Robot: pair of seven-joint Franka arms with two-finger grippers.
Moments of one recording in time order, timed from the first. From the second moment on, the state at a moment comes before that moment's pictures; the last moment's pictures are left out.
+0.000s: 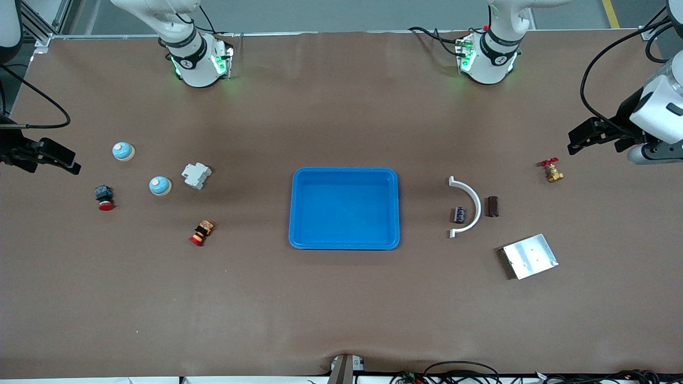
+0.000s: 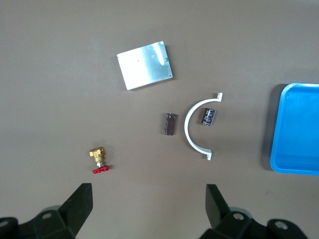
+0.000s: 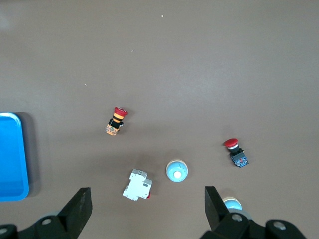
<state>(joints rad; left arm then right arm) -0.01 -0.01 -0.06 -1.64 0.01 1.63 -0.11 -0.09 0.03 0.00 -1.64 0.03 1.72 -0.02</state>
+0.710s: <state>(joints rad) -0.01 -0.01 -0.06 -1.63 0.01 1.63 -0.11 -0.09 0.03 0.00 -1.65 0.03 1.72 -0.02</state>
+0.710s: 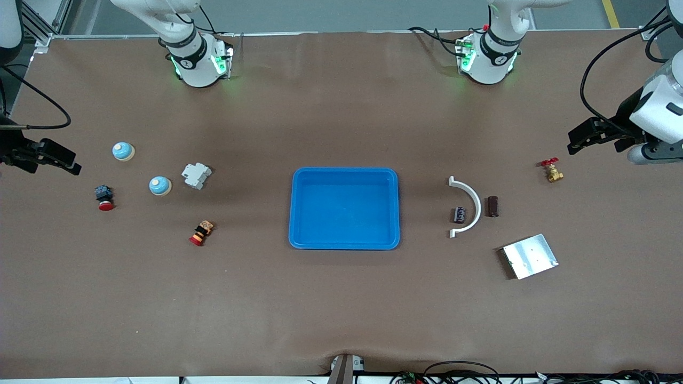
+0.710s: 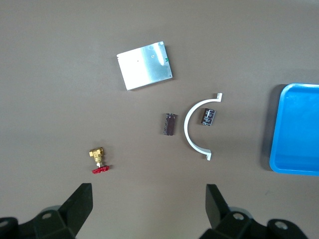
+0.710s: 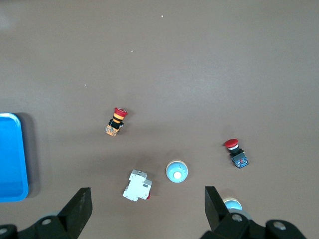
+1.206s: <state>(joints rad) -0.01 -0.01 -0.06 -1.63 0.01 1.63 -0.12 -0.09 0.03 0.00 -1.65 0.03 1.73 -0.02</state>
